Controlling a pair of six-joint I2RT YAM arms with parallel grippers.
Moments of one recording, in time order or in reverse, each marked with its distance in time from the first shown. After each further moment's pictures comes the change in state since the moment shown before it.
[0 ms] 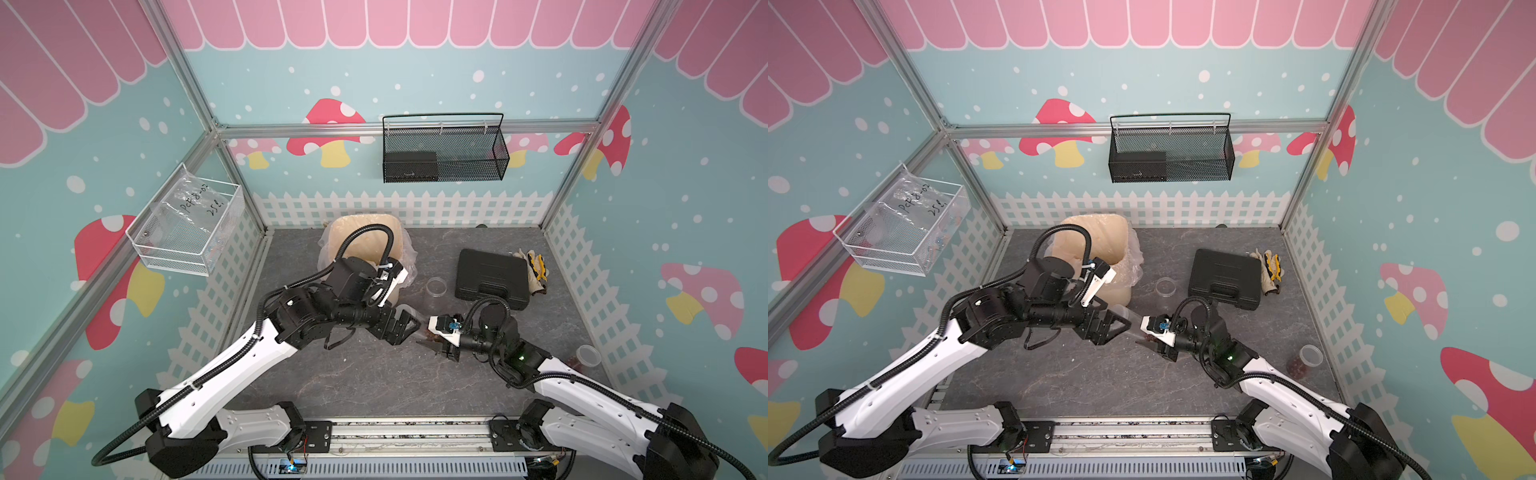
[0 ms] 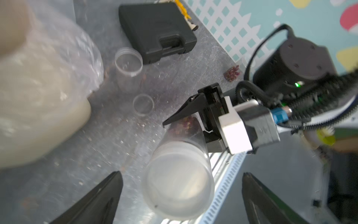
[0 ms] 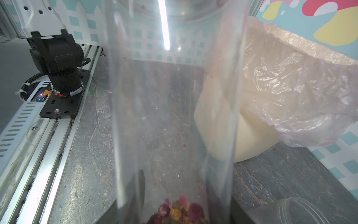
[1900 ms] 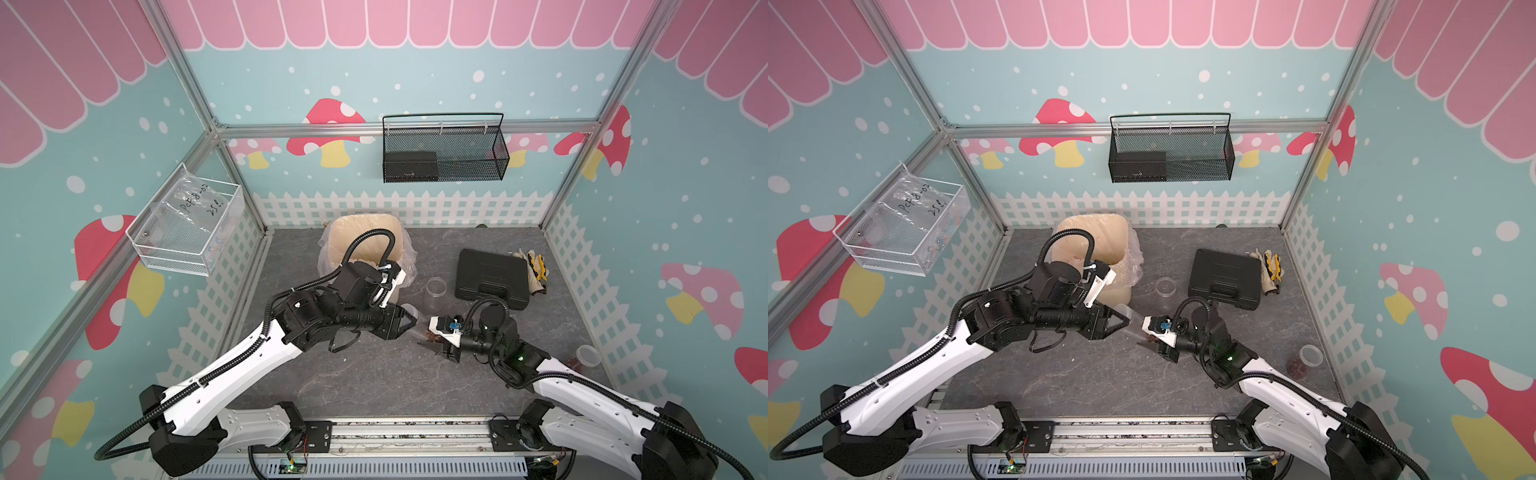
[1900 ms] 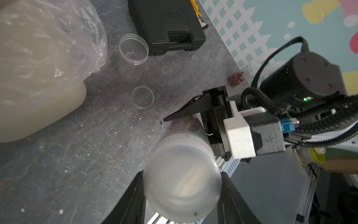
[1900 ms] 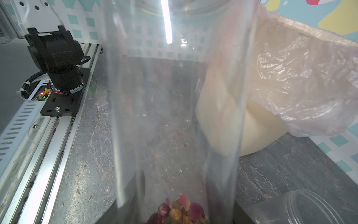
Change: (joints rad) left arm -0.023 0.052 -0.025 0.009 -0.040 -0.299; right arm -0.012 0.016 -0.020 0.017 0.000 0.016
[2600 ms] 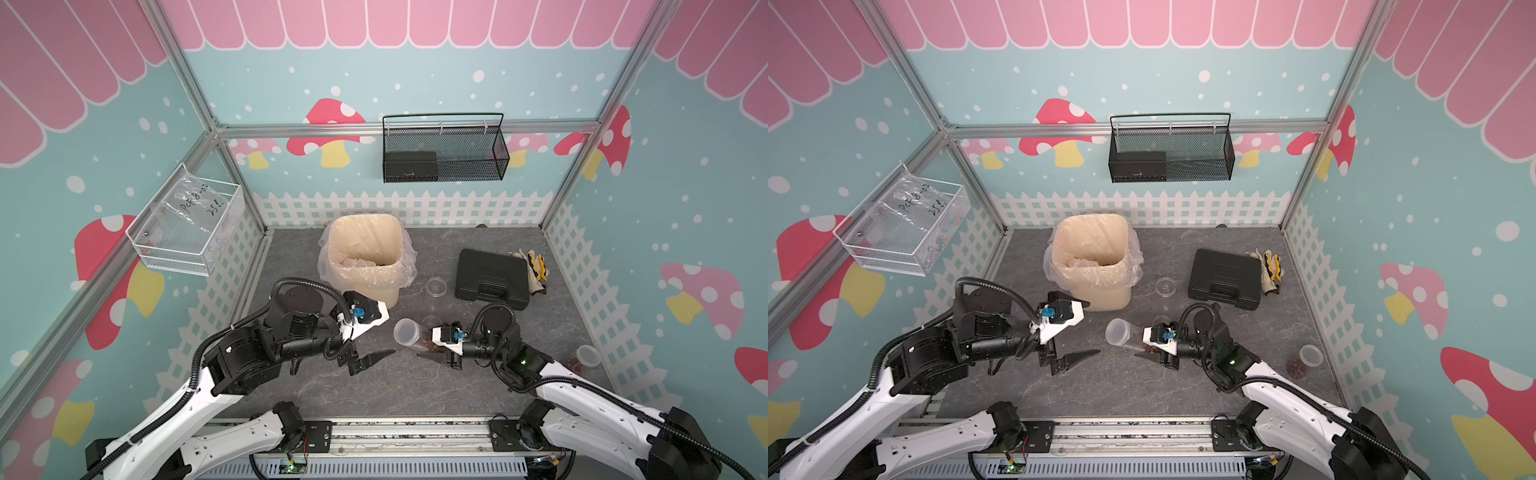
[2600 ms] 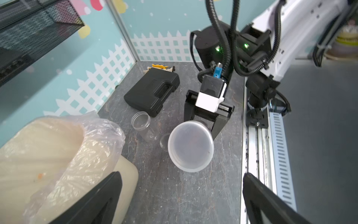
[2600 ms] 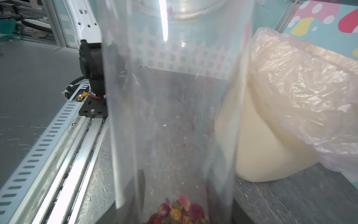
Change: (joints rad) left arm -0.006 -0.330 -0.171 0.098 0.090 0.925; right arm 0.013 -0.039 -0.018 0.003 -0.173 -0.031
